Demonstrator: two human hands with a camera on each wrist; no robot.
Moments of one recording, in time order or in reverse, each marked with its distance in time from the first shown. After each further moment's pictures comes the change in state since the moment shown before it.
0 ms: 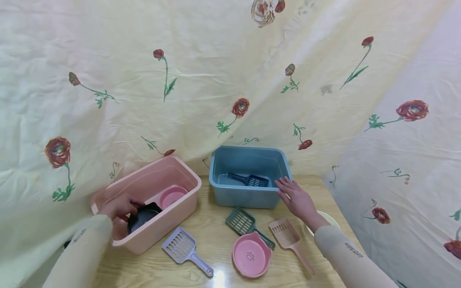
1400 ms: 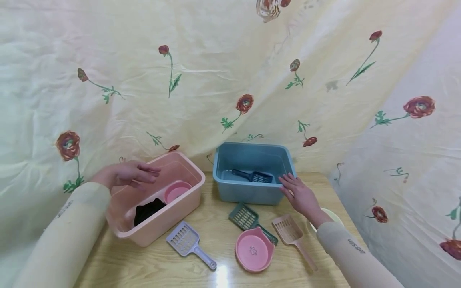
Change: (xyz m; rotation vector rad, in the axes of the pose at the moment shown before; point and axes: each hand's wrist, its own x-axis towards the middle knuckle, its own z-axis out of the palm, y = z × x) left_hand -0.019 0.106 -0.048 -0.105 -0.250 0.068; right_hand 0.002 0.000 0.000 -0.005 0.011 -0.022
